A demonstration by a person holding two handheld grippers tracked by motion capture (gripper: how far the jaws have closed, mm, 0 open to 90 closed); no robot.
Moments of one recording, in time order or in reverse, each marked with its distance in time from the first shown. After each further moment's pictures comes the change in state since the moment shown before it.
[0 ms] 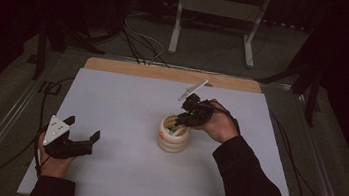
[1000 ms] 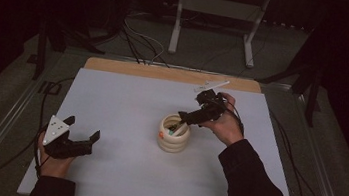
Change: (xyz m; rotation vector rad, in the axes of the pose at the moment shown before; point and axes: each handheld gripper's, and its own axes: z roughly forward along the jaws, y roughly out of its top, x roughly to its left) left arm 0.001 0.000 0.000 0.000 -0.006 -0.005; right arm -0.019 -0.020 -0.016 -0.236 -0.175 0.187
